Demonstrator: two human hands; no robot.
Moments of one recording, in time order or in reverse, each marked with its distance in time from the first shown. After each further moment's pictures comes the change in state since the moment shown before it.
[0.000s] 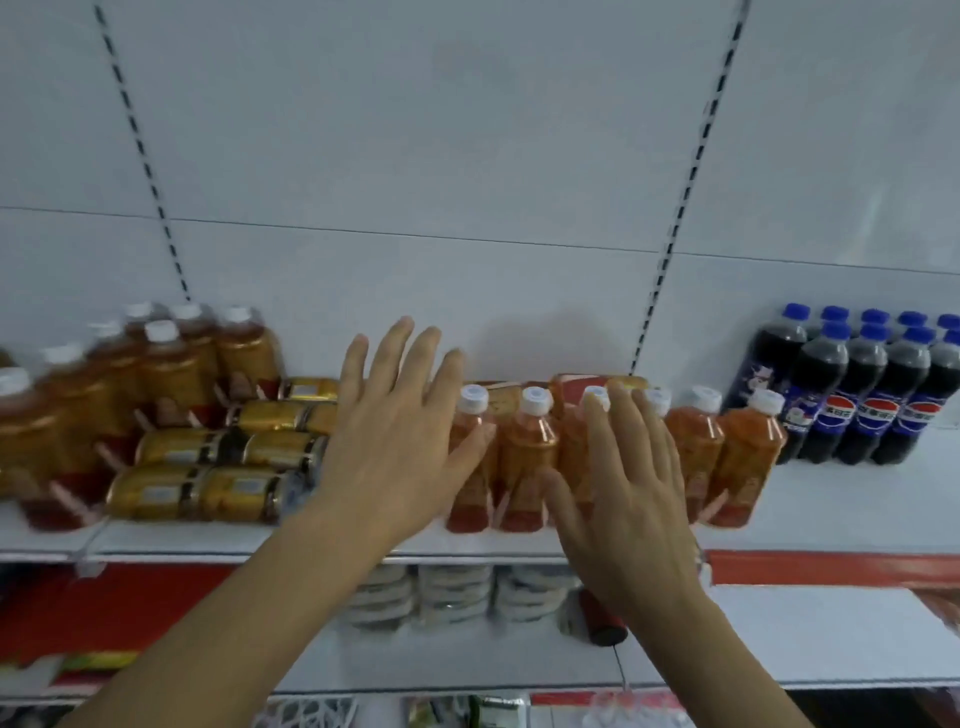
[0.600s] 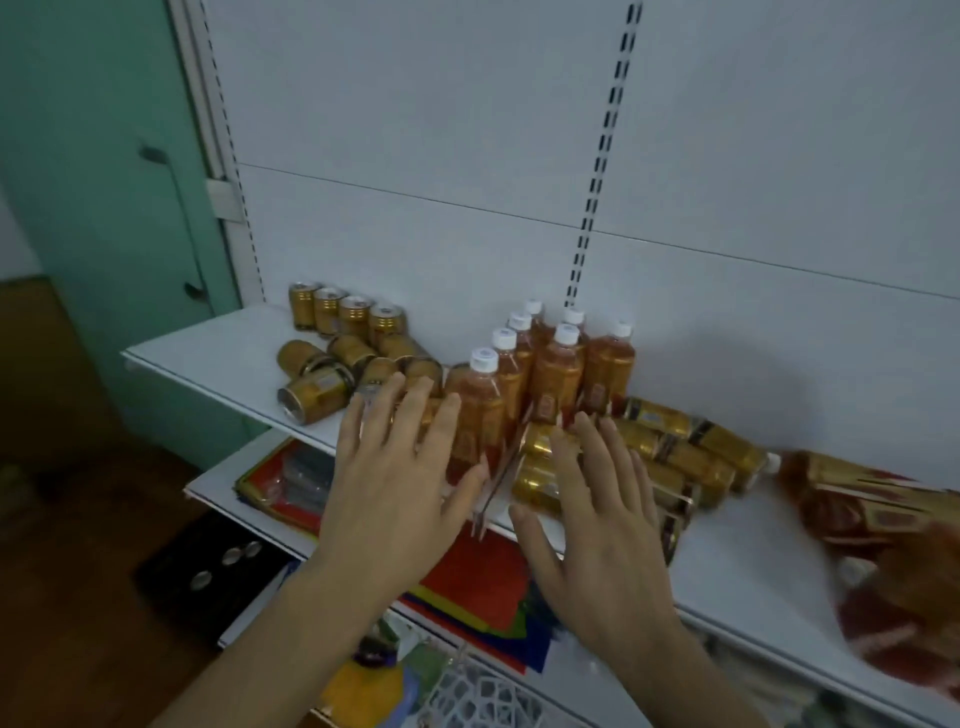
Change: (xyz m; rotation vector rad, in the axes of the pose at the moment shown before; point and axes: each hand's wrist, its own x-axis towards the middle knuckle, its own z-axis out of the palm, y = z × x) left_hand -0.193 -0.308 -0.027 0.134 0.001 -0.432; right_hand 0.009 -0.348 0.144 0.246 -0.182 -0.387
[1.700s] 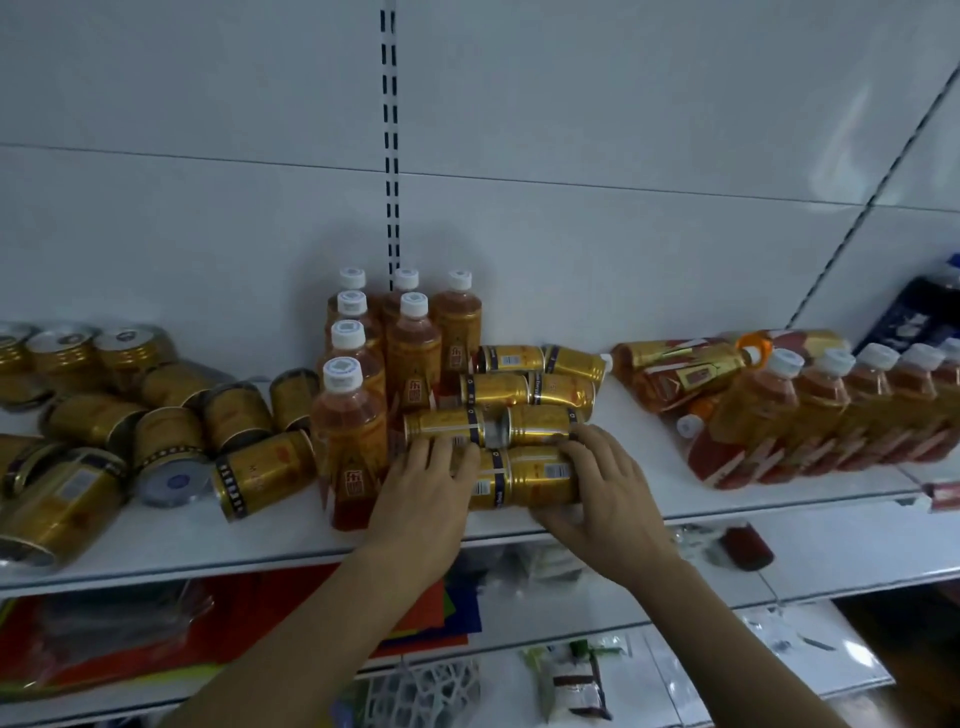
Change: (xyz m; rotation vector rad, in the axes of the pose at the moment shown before) left_hand 0.068 0.041 0.149 -0.197 -0.389 0.612; right_hand -0.053 0.101 0.046 -0.170 -0.162 0.426
